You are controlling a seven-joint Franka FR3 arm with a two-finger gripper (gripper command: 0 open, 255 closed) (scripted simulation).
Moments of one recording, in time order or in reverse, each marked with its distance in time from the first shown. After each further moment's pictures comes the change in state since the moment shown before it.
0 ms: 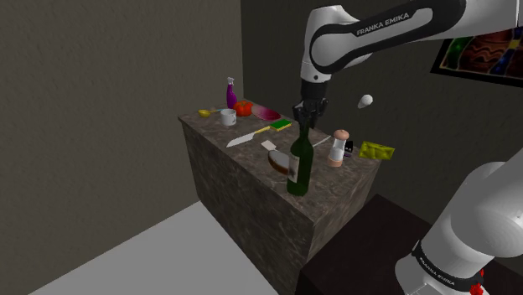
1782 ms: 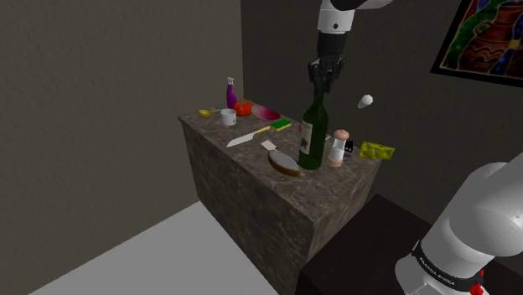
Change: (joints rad) arm -0.029 -0.035 -0.052 0.278 -0.012 -0.311 -0.081
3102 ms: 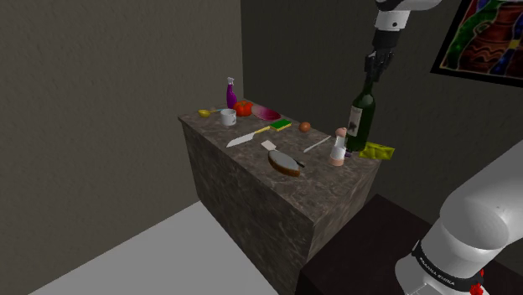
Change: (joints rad) arm -0.172 0.117 -0.334 0.131 -0.051 0.006 -0.496
